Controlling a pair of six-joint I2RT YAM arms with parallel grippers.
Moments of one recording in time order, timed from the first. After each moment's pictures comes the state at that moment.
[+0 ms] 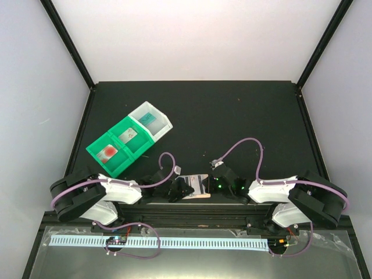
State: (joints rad) left arm -1.01 1.42 0.30 0.44 0.23 -1.44; right arm 0.99 1.37 0.33 0.26 0.00 0.87
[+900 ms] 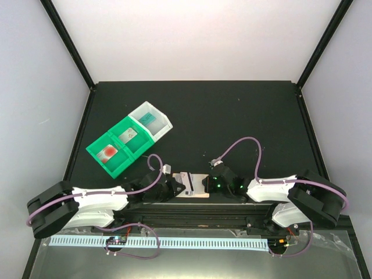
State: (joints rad) left arm -1.01 1.15 0.21 0.30 0.12 -1.39; right arm 0.99 1.38 0.35 0.22 0.01 0.87
